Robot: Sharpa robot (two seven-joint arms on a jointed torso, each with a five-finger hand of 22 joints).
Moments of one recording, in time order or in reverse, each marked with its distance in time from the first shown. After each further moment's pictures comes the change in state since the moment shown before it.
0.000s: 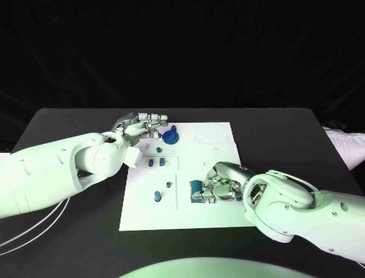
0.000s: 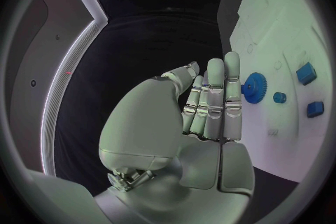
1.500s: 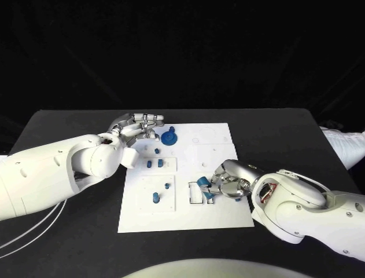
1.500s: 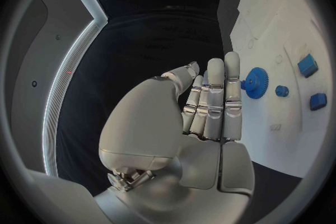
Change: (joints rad) left arm 0.000 0.000 0.000 -0.013 0.000 -0.003 0.012; left_hand 0.000 0.000 0.000 0.000 0.000 0.003 0.004 -0.004 0.000 0.003 -0.003 0.000 0.001 0.000 0.000 -0.004 0.001 0.000 0.000 0.000 0.004 0.001; right arm 0.010 -0.072 0.000 0.040 0.013 -0.035 -0.001; right_hand 0.051 0.041 0.060 0.089 0.125 -0.044 0.034 -0.016 -0.071 -0.033 0.057 -0.122 -0.076 0.002 0.022 0.004 -0.001 0.000 0.004 0.011 0.000 -0.010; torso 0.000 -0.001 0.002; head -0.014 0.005
